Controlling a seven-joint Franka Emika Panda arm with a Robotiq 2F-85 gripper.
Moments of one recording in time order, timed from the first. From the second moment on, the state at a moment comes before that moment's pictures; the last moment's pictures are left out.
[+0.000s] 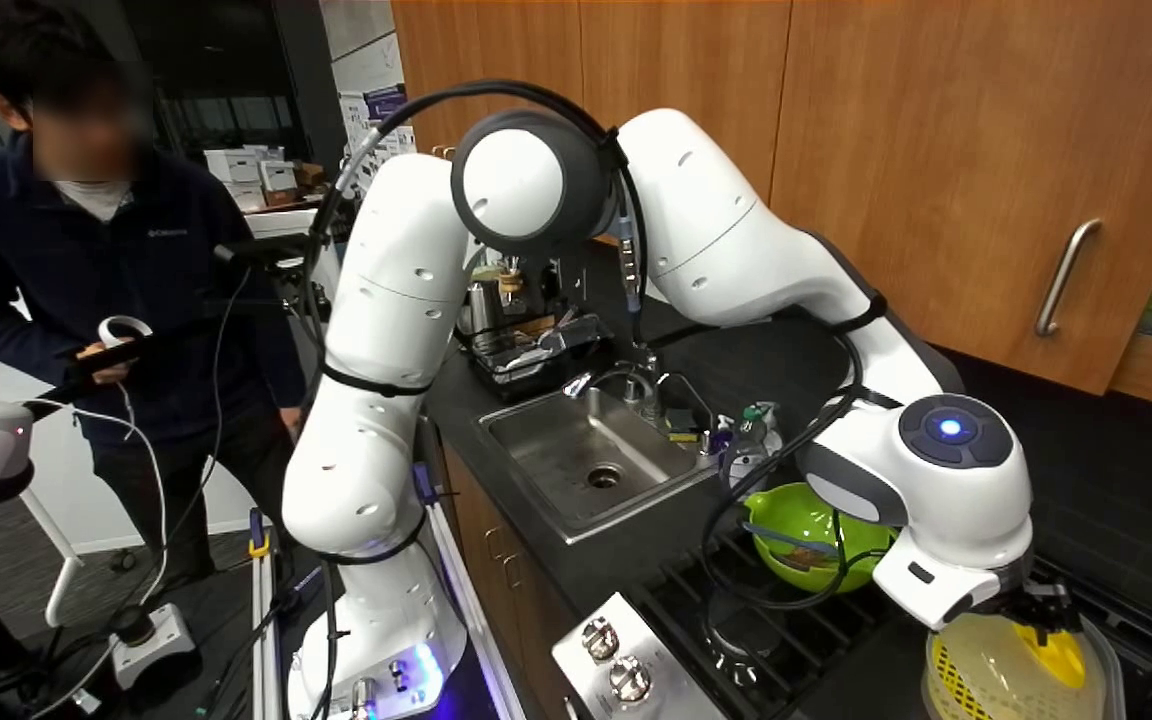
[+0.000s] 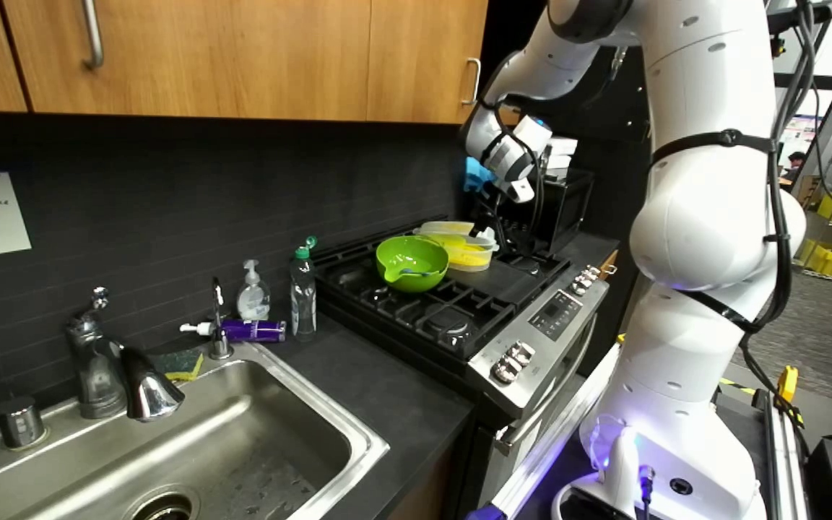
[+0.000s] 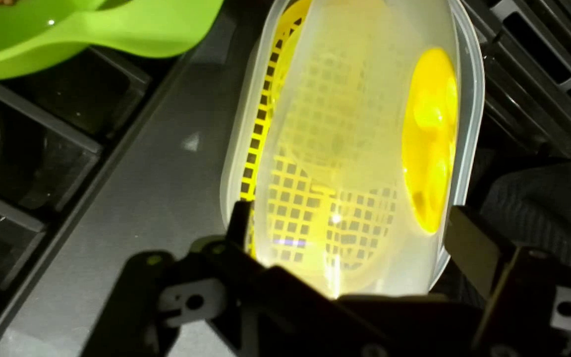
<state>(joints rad) -0.29 0.43 -0.32 -2.06 0.98 2.80 1.03</state>
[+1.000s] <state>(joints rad) -0.31 0.47 -0.31 -2.04 0.99 2.79 1.03</state>
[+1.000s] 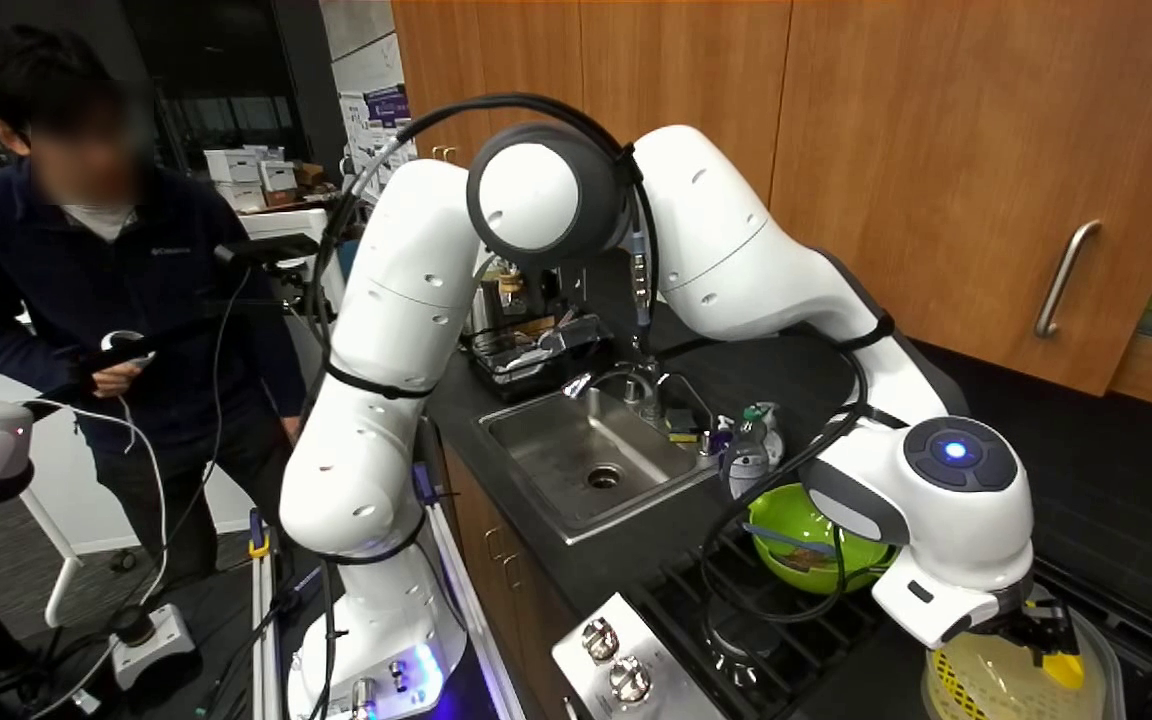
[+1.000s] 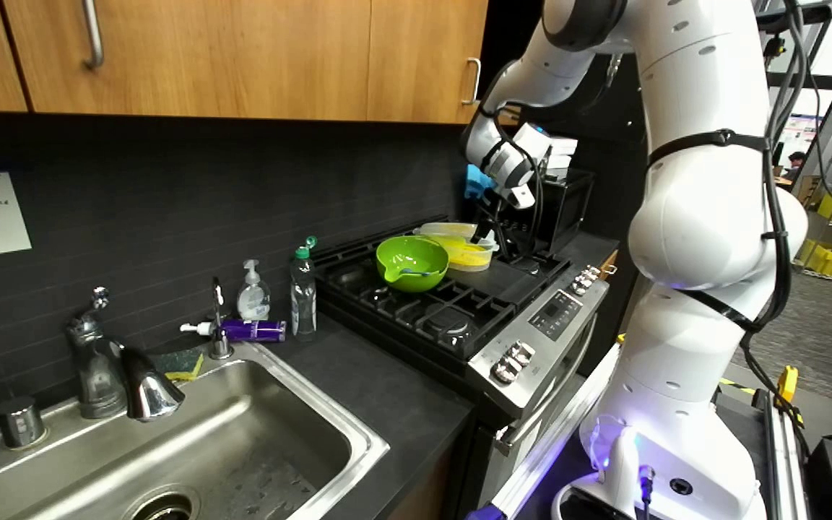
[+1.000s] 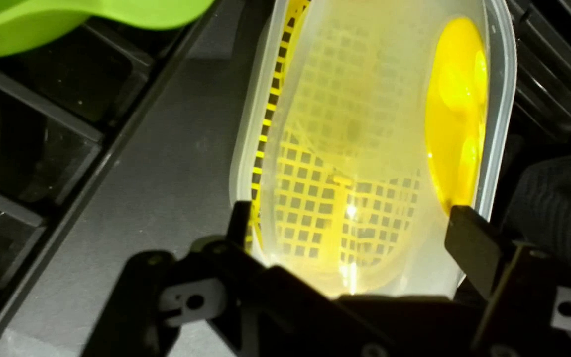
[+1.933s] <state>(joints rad) -0.32 0.51 -0.31 -1.97 0.99 2.78 1.03</state>
